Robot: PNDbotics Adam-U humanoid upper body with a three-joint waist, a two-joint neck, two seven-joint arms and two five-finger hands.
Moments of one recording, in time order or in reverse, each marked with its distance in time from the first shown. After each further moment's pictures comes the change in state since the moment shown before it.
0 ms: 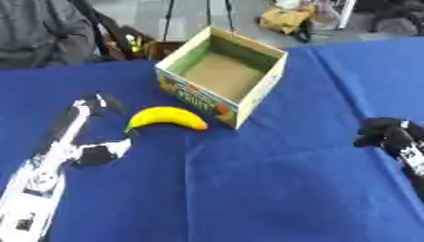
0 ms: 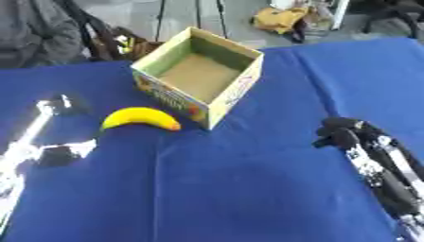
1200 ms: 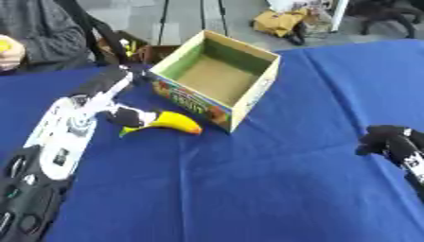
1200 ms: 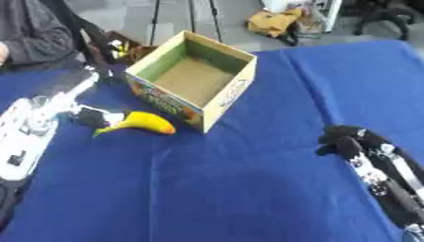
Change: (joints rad) left arm -0.410 0.053 -0.128 0.326 -0.260 0.174 -0.280; right arm -0.001 0.000 0.019 0.000 -0.002 0.009 0.024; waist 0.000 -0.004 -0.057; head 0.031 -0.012
